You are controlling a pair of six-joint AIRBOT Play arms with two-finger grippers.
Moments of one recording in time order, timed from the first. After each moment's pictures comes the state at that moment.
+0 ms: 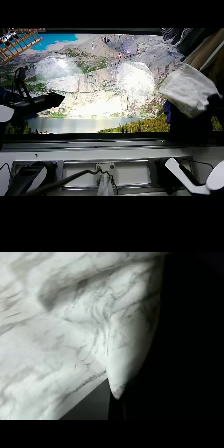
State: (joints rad) left arm -0.02 -0.77 0.71 0.91 -0.87 -1.41; right arm -0.83 -1.00 0.87 -1.22 1.03 1.66
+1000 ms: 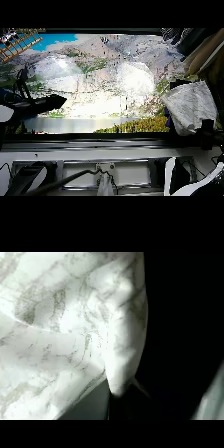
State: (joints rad) left arm -0.02 -0.77 0.71 0.87 -0.93 -1.41; right arm -1.00 -0.60 0.52 -1.25 1.19 2.04
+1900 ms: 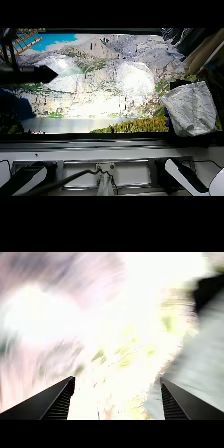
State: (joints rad) left arm -0.03 -1.09 1.36 1.10 -1.21 -1.38; right arm -0.42 -1.04 1.42 -1.02 1.31 1.50
